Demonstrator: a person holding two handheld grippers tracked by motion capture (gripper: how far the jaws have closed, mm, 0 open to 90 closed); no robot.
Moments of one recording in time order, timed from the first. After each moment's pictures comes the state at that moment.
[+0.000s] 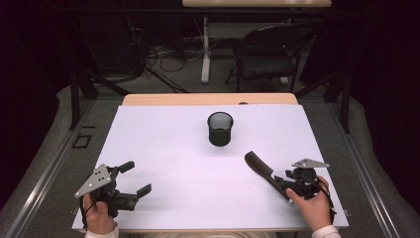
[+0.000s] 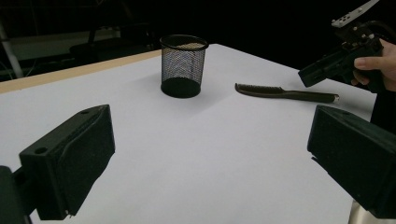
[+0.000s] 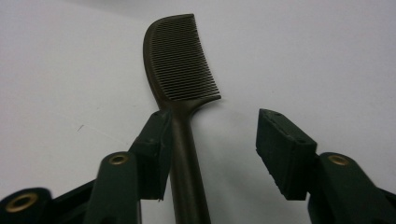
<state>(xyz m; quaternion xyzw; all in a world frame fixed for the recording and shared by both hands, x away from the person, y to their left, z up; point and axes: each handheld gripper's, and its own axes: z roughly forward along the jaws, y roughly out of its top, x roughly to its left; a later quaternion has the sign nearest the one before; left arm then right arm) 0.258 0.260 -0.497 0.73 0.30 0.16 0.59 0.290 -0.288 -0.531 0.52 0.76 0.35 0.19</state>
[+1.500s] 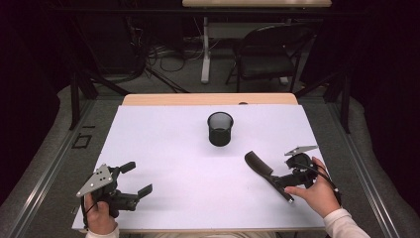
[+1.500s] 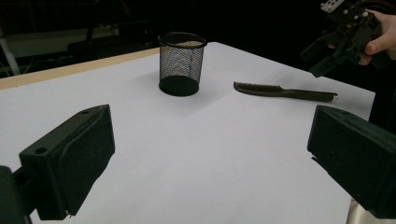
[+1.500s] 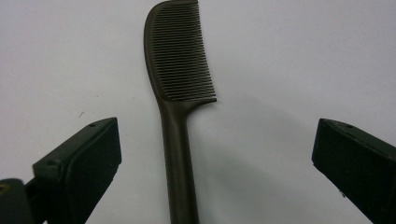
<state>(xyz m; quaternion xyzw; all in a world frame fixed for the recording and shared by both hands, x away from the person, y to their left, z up) 0.259 0.258 -0.498 0.73 0.30 0.16 0.59 0.313 -0.273 -0.495 0.50 0.81 0.25 0.16</state>
